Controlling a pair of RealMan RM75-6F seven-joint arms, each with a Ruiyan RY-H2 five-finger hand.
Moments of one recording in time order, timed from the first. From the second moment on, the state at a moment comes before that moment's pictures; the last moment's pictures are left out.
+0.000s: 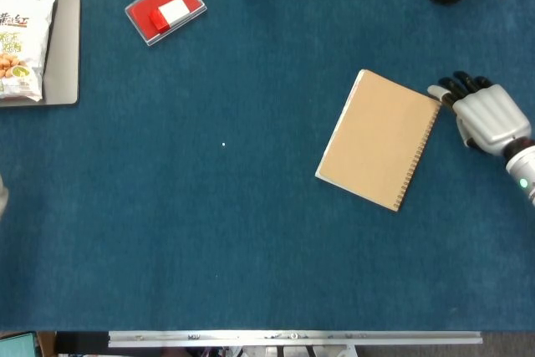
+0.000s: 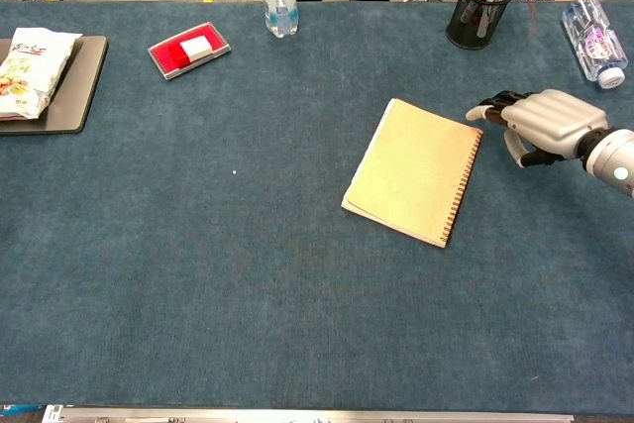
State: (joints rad) left arm -0.04 -1.10 0.00 -1.67 1.51 1.48 -0.04; right arm 0.57 -1.48 0.02 -1.20 -1.36 0.83 -0.23
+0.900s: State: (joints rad) left arm -0.04 -1.10 0.00 -1.67 1.50 1.48 -0.04; right arm 0.57 -1.41 -0.02 -1.34 -1.34 0.80 -0.25
